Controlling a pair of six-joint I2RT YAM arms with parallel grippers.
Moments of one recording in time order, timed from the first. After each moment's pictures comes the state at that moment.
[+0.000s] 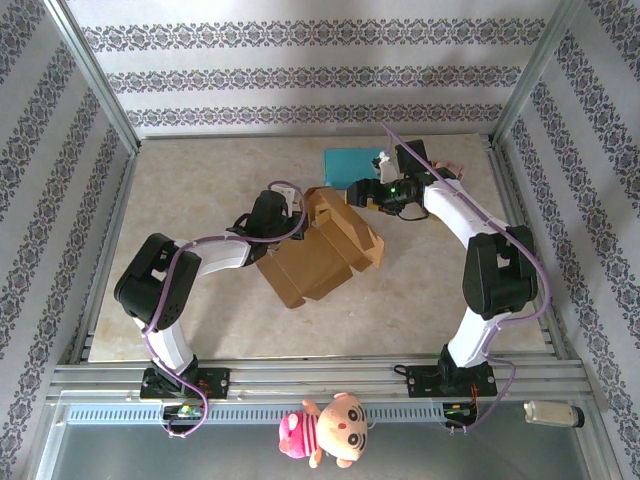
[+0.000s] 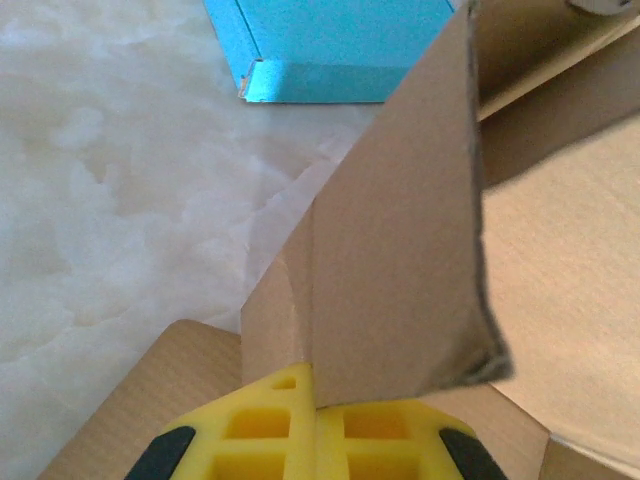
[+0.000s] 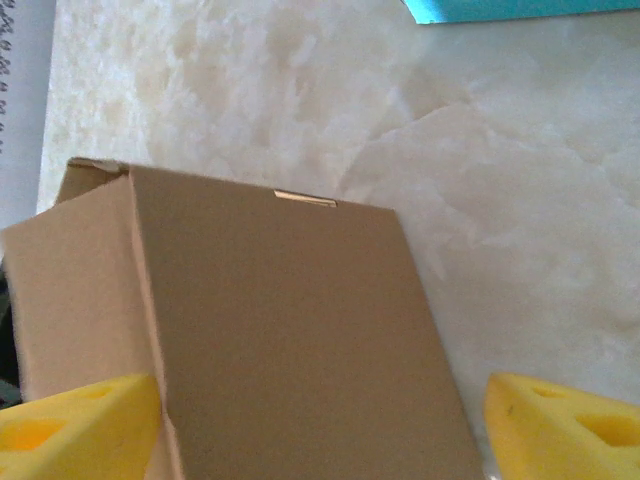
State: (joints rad) left arm -0.50 1.77 0.94 0.26 0.13 -0.42; right arm 0.22 1.77 1.37 -0.59 -0.62 0.33
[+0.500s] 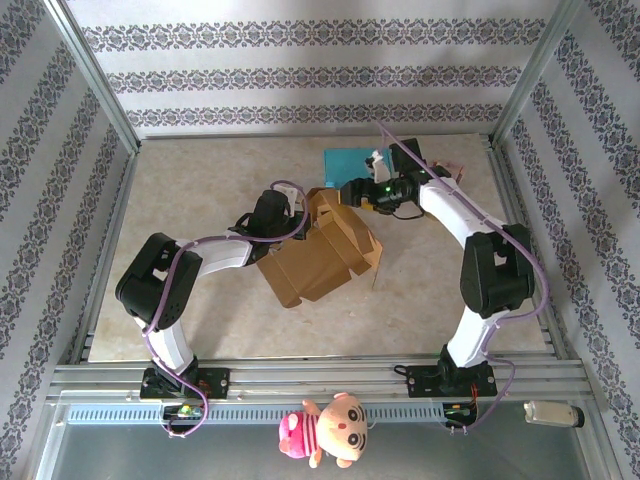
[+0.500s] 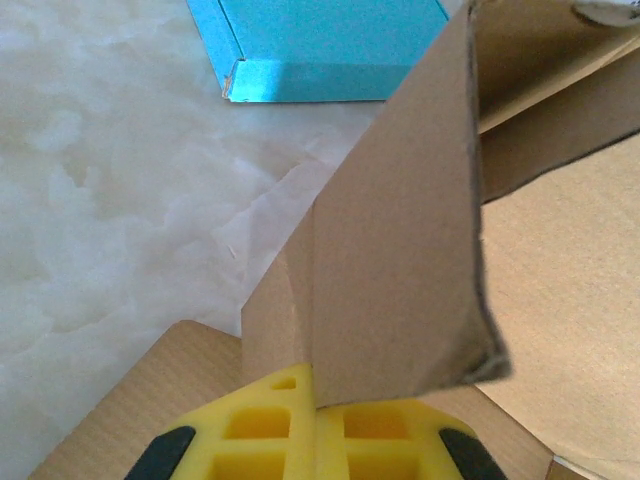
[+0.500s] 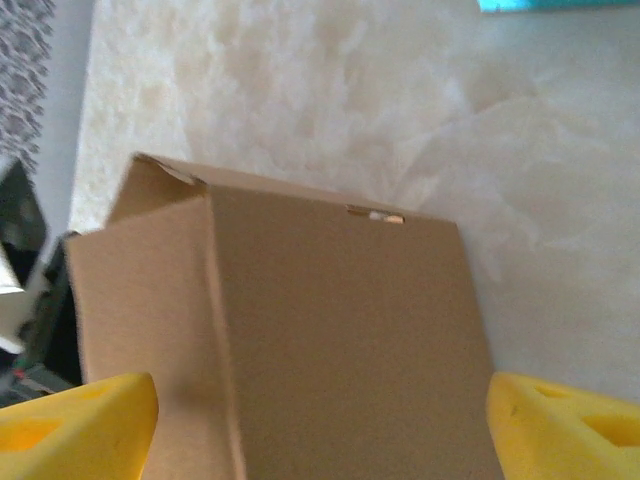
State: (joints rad) left arm -0.51 1.77 0.95 0.25 0.13 -0.42; right arm 0.26 1.80 1.40 -0.61 -0.65 0.32
